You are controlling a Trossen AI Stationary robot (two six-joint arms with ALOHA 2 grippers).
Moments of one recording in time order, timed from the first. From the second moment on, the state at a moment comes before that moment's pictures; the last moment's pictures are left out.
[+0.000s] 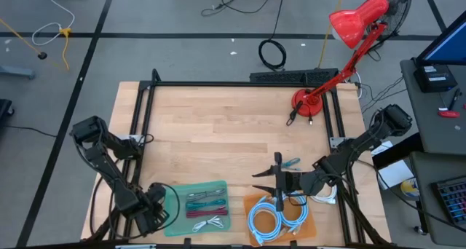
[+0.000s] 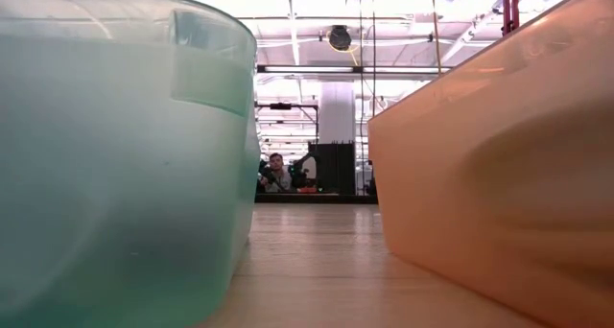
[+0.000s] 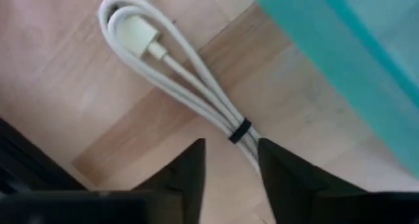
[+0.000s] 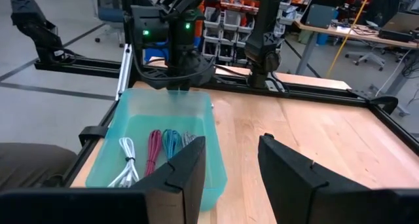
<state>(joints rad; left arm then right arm) -1.04 1.62 0.89 -0.83 0.03 -1.92 0.61 1.38 0.87 0.26 0.60 0.07</state>
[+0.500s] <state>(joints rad) -1.01 1.63 0.89 -0.81 -0.01 -1.90 0.61 1.38 0.87 0.24 0.61 0.07</state>
